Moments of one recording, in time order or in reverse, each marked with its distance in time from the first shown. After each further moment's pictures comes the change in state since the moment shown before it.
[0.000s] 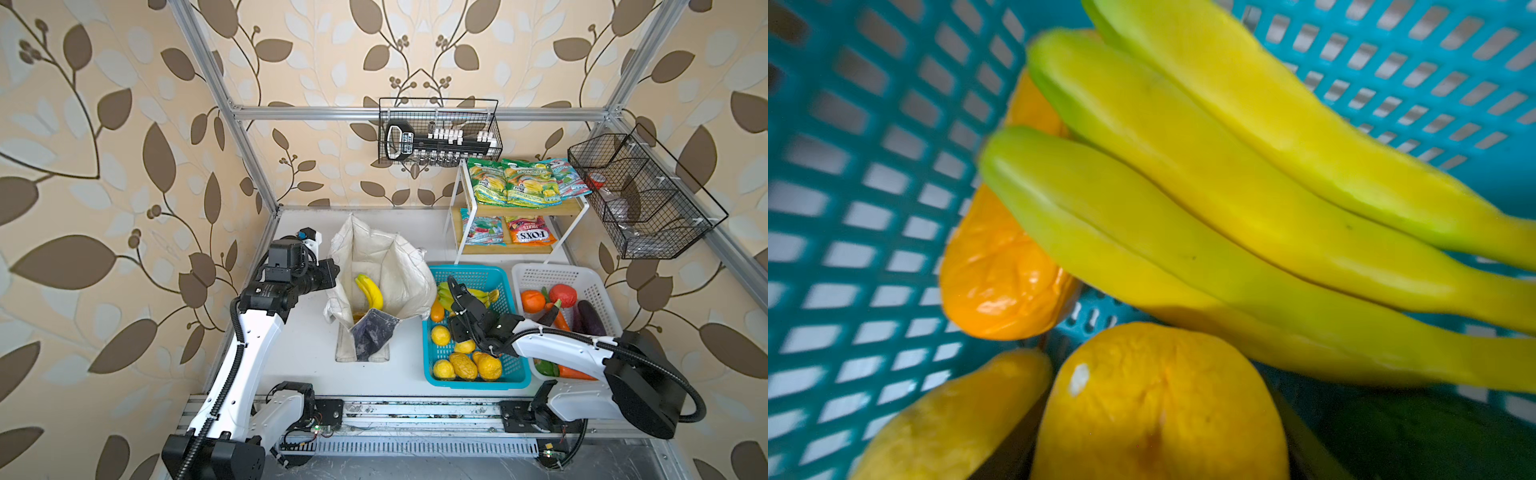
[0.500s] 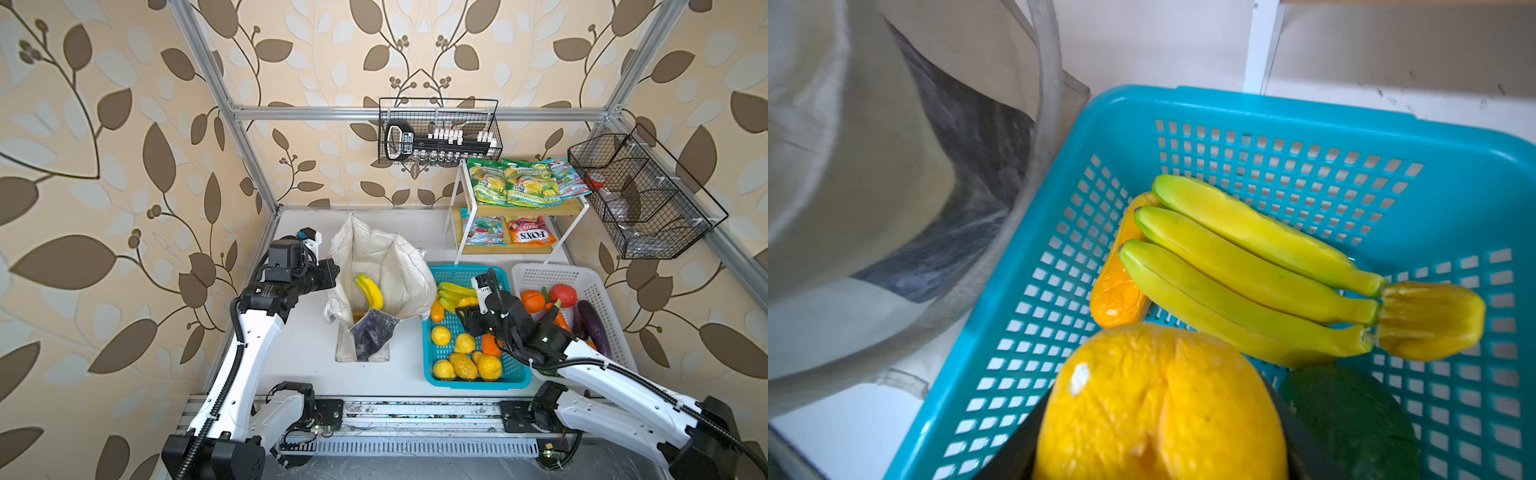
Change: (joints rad) left arm 0.000 0.000 0.000 0.000 0.000 0.000; right arm -0.053 -0.412 0.023 -0.139 -0.100 -0.010
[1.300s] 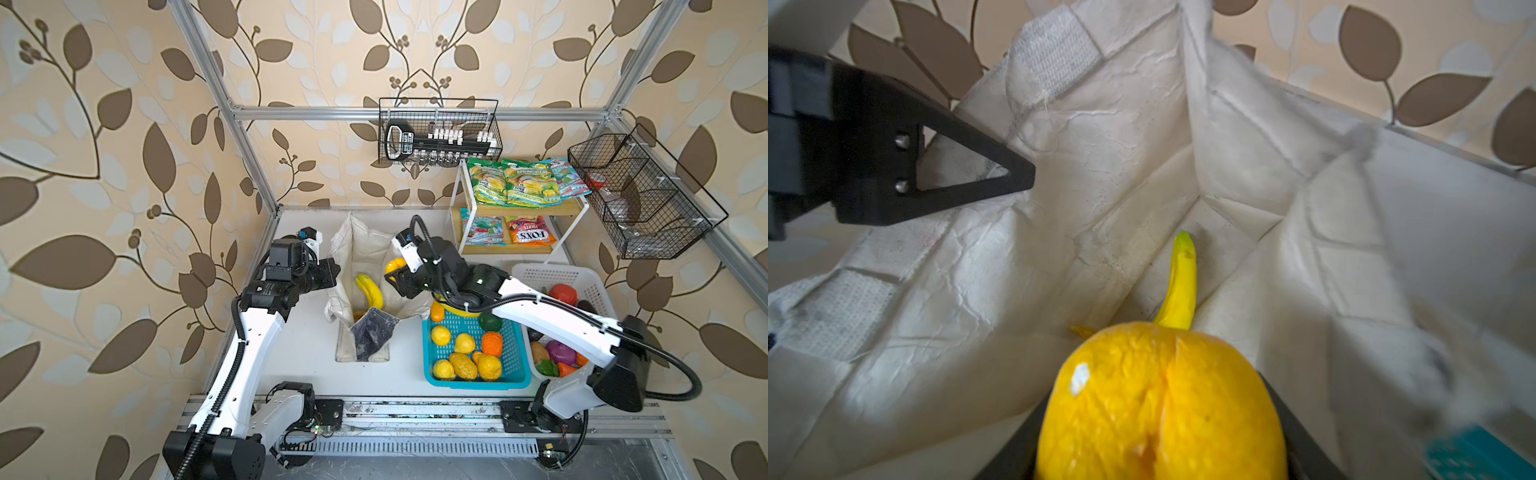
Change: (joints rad) left arm 0.000 0.012 0.000 0.013 0.013 -0.003; right arm 0.195 0.700 0.792 -0.005 -0.166 -0.178
